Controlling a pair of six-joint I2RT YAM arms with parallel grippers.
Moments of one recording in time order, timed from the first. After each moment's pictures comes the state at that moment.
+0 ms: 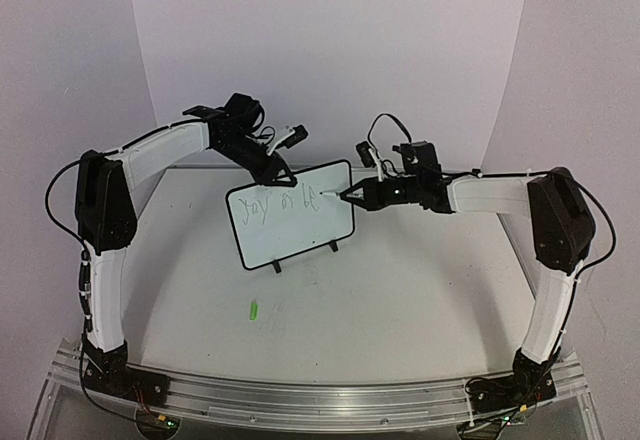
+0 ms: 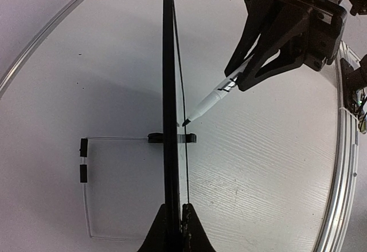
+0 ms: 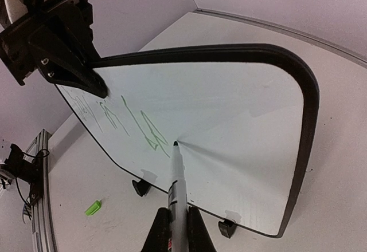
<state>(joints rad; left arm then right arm) -0.53 2.10 2.02 -0.84 0.60 0.39 0.50 1.94 1.34 0.12 -0.64 0.18</state>
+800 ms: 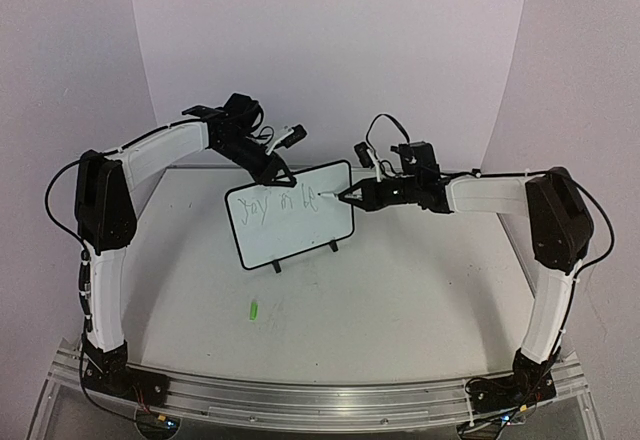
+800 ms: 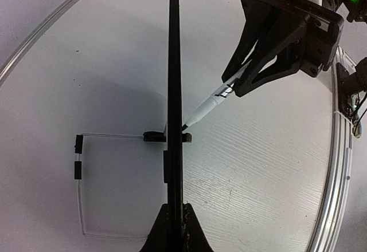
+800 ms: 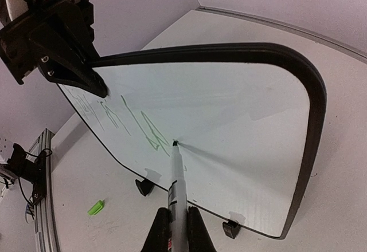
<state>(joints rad) -0.52 2.10 2.02 -0.85 0.61 0.37 0.51 1.95 1.35 0.12 -0.65 0.19</state>
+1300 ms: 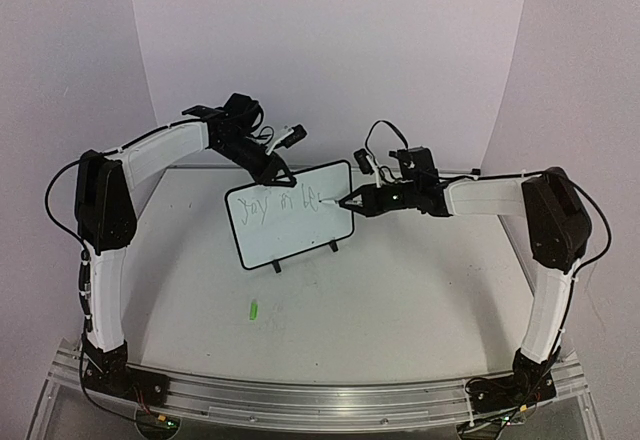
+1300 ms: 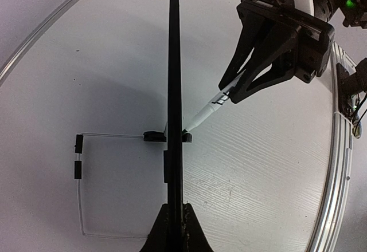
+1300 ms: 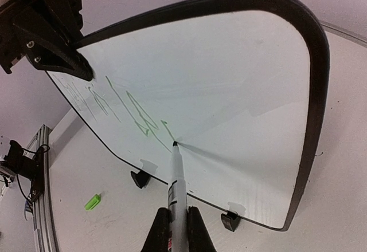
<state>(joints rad) -0.52 2.10 2.02 -0.85 0.61 0.36 0.51 1.96 1.33 0.11 -0.65 0.19</state>
